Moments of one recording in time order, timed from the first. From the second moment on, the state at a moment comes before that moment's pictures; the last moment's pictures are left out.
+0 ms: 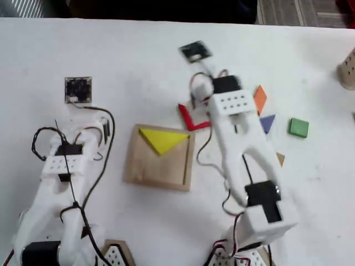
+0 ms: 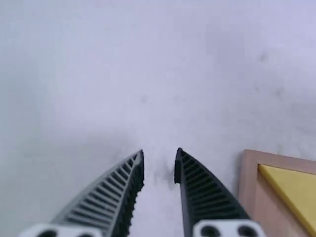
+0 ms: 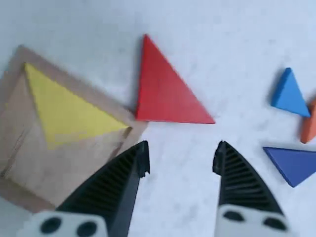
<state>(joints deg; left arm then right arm) -9.2 -25.9 60.6 22.4 -1.2 -14.2 7.1 -0.4 72.5 13.2</state>
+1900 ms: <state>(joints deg) -6.9 -25.9 60.6 22.4 -4.1 -17.1 55.3 -49.5 89.4 17.2</state>
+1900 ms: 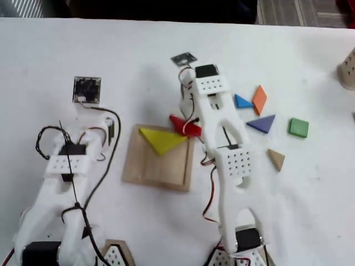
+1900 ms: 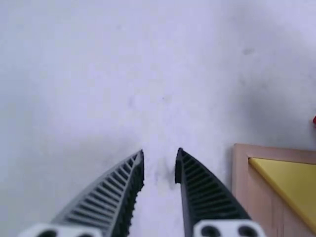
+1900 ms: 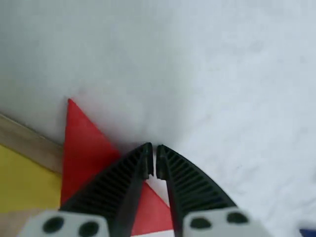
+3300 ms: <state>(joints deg) -6.9 -25.9 60.6 22.4 -4.1 -22.4 31.0 -31.2 97.2 14.9</state>
